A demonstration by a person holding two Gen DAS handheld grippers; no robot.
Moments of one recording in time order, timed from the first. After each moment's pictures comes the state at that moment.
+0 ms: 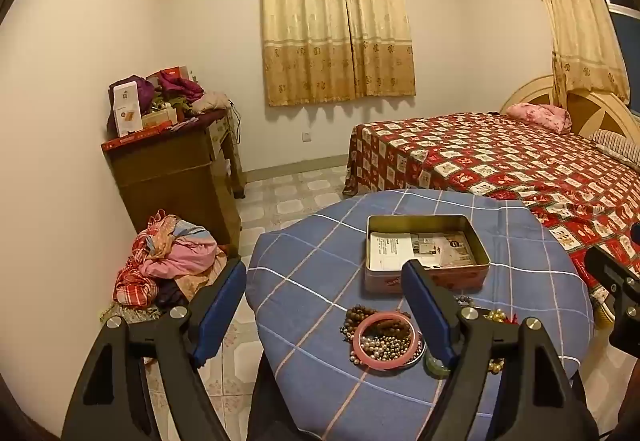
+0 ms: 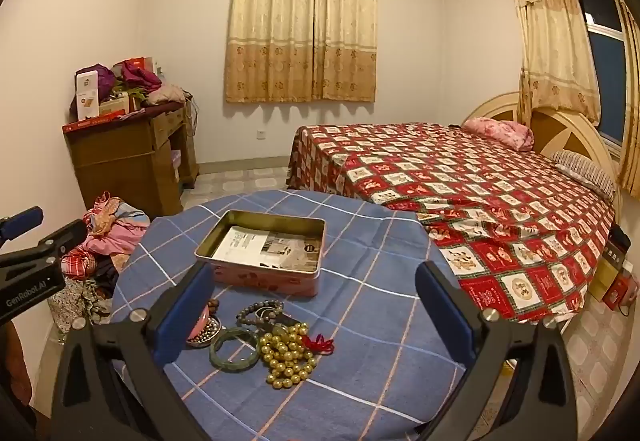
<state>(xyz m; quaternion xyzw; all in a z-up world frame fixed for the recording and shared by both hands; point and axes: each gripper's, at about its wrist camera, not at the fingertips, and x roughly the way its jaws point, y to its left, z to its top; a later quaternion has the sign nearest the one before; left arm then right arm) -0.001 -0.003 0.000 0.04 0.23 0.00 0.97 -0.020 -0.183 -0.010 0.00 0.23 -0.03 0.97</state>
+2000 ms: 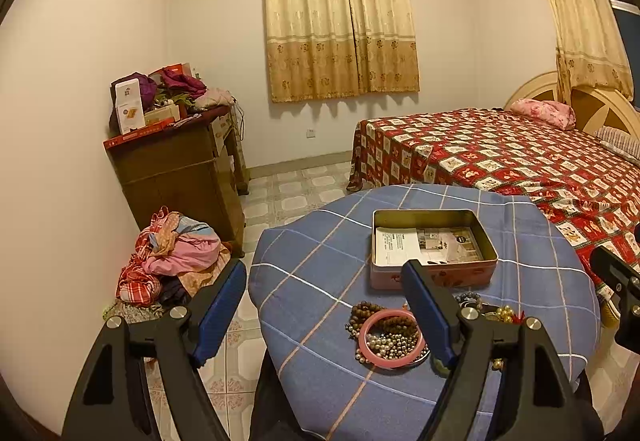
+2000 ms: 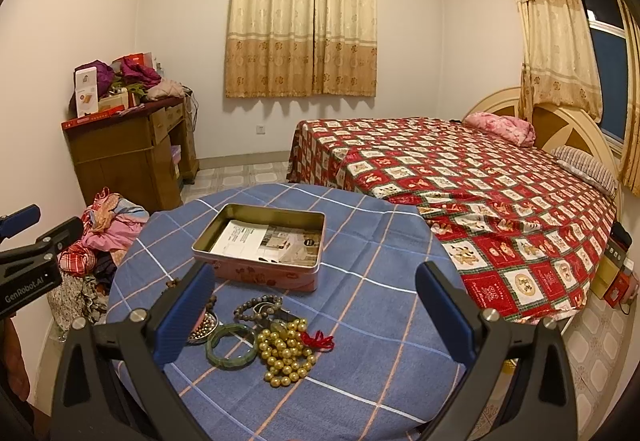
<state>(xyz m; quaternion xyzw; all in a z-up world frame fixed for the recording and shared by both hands) 0.004 0.004 -0.008 0.05 0.23 0.00 0.97 -0.016 -0.185 -0.022 -0.01 0.23 -0.03 0.97</state>
